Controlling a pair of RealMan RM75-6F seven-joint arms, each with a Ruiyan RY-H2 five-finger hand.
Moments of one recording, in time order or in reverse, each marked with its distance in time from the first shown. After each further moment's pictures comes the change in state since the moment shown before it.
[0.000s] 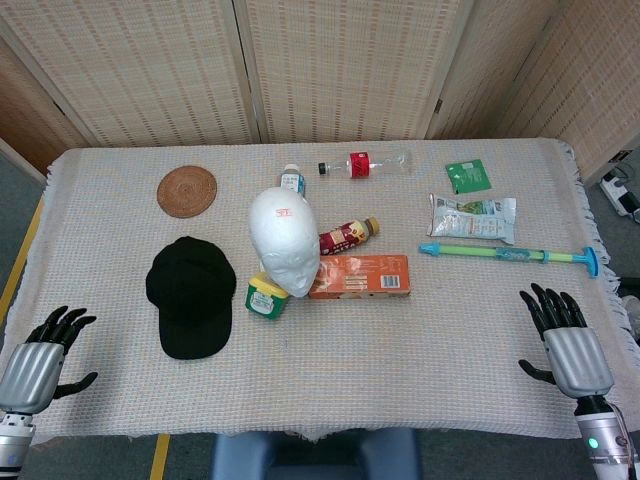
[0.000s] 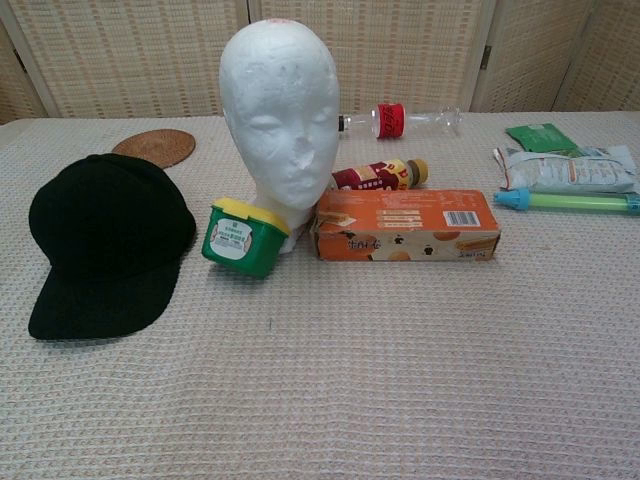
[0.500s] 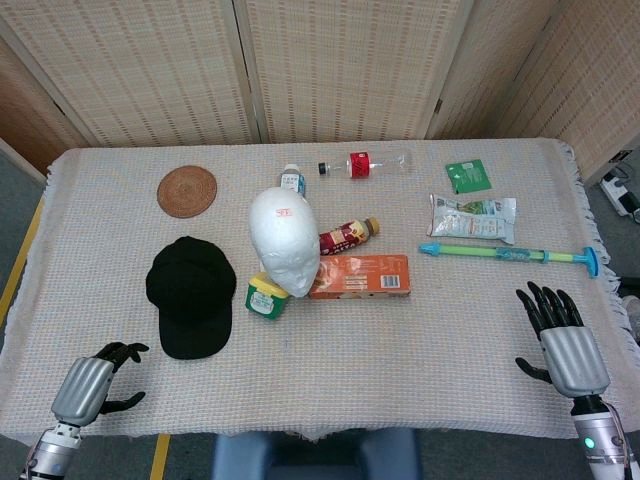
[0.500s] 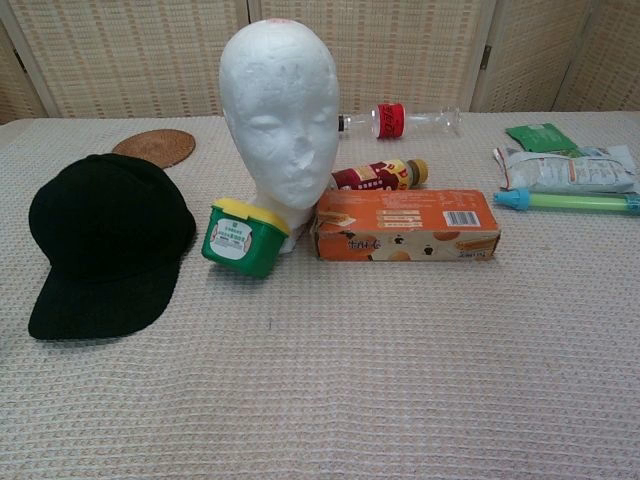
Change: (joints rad) left arm -0.006 -0.216 0.067 0.159 0.142 0.003 -0.134; right arm 0.001 -0.026 0.001 0.025 -0.019 0.017 -0.009
